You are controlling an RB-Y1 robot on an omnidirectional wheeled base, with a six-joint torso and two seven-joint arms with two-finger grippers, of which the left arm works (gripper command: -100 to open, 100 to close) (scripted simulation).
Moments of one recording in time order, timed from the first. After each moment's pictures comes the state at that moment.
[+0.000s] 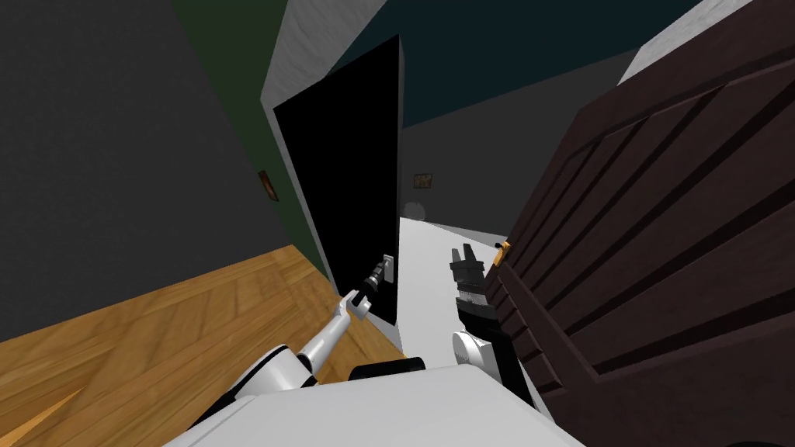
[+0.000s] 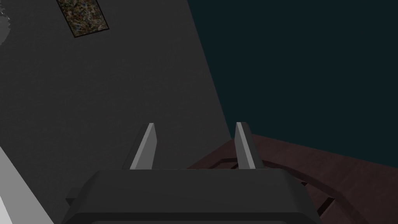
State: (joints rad) arm -0.46 0.06 -0.33 -0.73 -0.10 -0.47 0.30
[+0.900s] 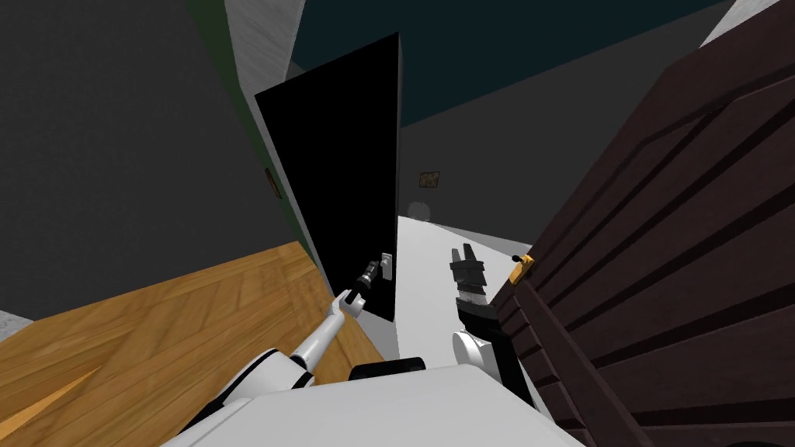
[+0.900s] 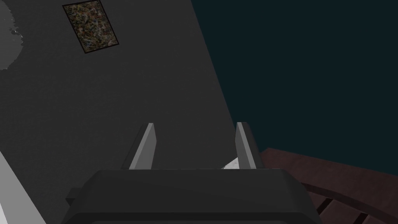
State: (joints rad) arm -0.45 0.09 -0.24 -0.74 -0.08 -0.46 0.25
